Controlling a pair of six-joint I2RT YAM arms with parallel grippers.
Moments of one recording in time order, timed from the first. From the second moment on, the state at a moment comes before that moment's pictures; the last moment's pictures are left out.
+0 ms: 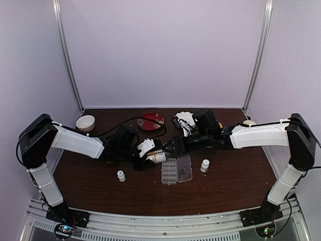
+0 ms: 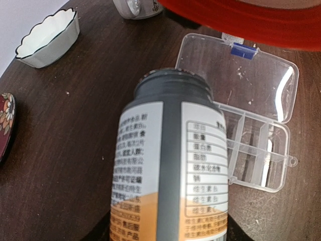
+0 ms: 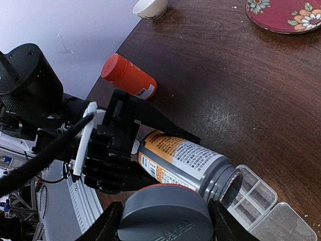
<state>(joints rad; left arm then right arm) -0.81 1.76 0.88 0.14 0.28 0.38 0.78 1.67 1.04 0.05 -0.47 0.49</state>
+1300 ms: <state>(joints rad) -0.82 1.85 1.12 -0.20 0.24 0.40 0.77 1.74 0.96 0.23 -0.44 0.63</state>
